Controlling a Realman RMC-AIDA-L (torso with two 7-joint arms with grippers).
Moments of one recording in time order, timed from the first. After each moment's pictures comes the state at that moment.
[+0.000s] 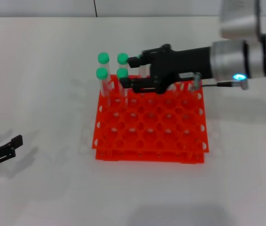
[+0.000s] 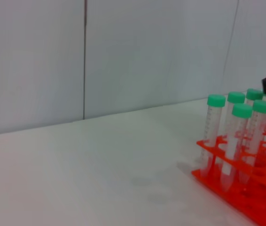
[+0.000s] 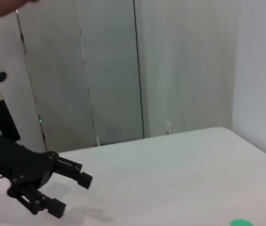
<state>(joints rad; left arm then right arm) 0.08 -2.08 0.91 1.00 1.63 1.36 -1.29 0.72 2.01 -1.55 -0.78 -1.46 -1.08 1.53</state>
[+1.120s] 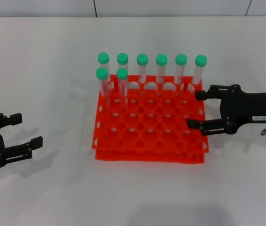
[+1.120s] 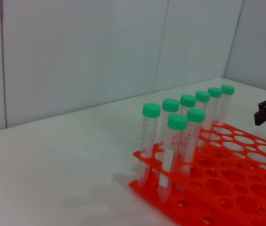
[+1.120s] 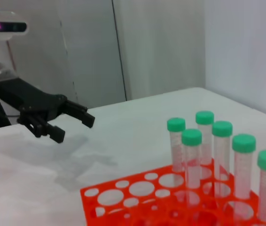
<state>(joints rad) -0.08 -2.06 0.79 0.99 1.83 1.56 -1.36 0.46 1.97 -1.30 -0.76 -1.59 -1.33 1.35</state>
